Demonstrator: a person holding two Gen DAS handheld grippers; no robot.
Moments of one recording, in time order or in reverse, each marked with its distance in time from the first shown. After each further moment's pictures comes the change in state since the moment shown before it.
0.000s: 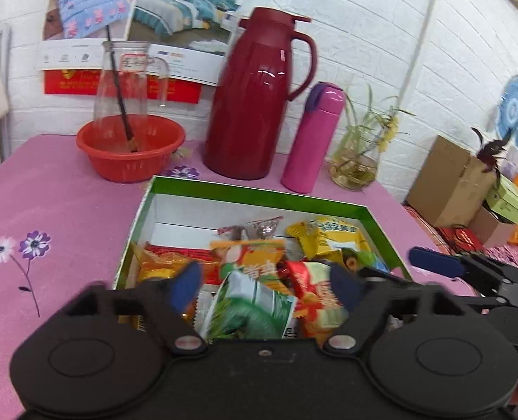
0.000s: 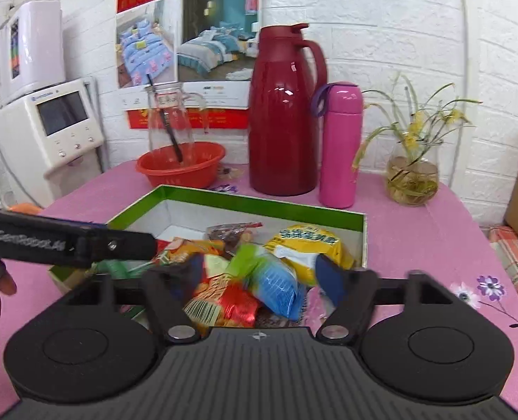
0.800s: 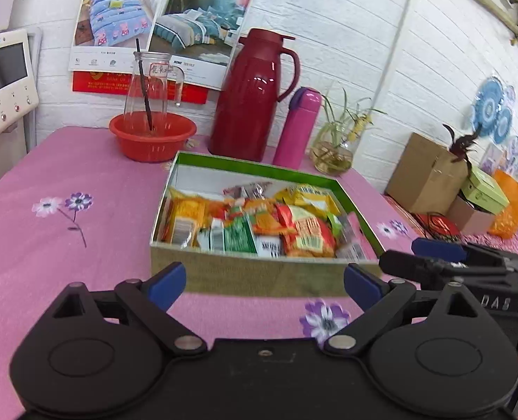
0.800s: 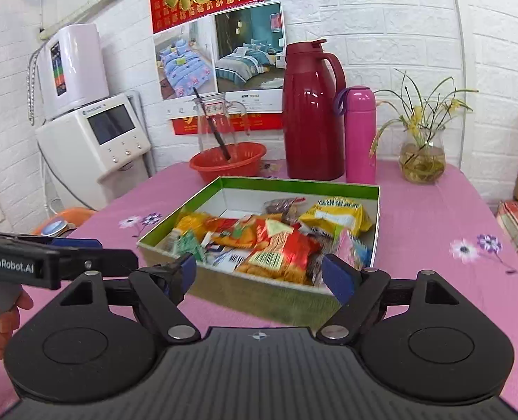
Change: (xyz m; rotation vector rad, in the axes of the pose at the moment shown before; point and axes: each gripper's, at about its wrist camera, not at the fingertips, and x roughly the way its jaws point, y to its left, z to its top) left arm -0.115 -0.005 -0.059 0.015 -0.002 -0.037; right arm -0.098 0.012 -0.022 0.061 0.018 0.141
